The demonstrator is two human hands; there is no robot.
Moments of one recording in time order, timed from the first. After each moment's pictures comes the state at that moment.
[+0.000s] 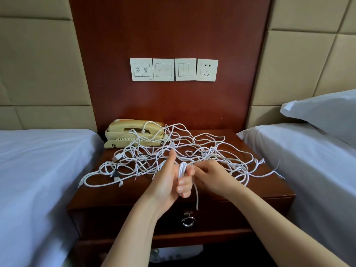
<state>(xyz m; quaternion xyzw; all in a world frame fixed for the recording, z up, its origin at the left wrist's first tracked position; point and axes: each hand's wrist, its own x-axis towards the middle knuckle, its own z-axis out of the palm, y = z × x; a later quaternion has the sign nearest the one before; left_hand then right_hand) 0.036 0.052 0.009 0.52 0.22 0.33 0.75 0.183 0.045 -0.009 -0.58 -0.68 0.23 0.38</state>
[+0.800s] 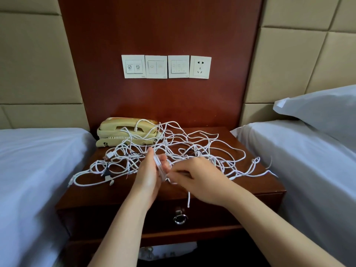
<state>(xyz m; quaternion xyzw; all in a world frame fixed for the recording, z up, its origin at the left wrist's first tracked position) 0.042 0.078 -0.001 0.39 0.35 0.50 0.69 0.160 0.011 0.023 -0.52 -0.81 0.05 0.28</state>
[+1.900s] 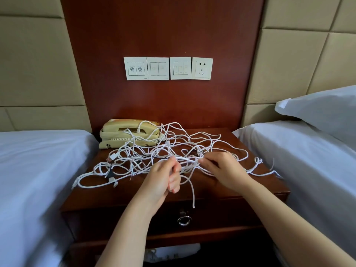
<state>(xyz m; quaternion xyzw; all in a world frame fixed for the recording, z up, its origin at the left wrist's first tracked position) 0.036 0.057 0.002 0.56 0.30 0.42 0.65 0.225 0.042 -0.006 -0.58 -0.74 0.01 0.34</state>
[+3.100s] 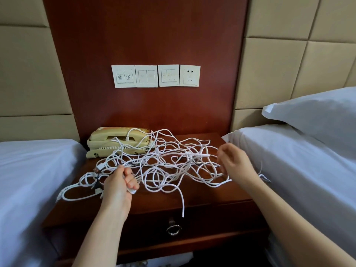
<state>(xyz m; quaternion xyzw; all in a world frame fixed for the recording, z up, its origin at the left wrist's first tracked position) 0.010 0.107 -0.012 0.30 0.38 0.58 0.65 0.262 0.032 0.004 -0.63 -0.54 0.11 0.55</state>
